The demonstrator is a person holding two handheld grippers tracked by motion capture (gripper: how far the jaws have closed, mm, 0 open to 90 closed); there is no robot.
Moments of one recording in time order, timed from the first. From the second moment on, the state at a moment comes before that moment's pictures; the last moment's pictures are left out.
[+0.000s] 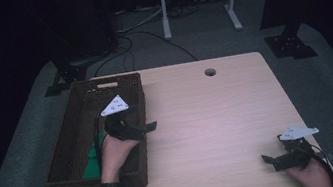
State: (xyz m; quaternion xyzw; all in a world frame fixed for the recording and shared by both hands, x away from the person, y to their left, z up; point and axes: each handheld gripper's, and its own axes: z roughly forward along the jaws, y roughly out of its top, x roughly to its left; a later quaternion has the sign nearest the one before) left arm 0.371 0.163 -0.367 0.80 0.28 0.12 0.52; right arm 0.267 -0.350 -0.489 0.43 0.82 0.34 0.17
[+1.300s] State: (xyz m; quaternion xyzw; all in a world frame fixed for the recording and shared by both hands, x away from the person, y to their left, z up) left arm 0.373 0.186 -0.375 0.80 0.30 0.12 0.51; right arm 0.267 -0.350 -0.489 0.43 0.82 0.34 0.17
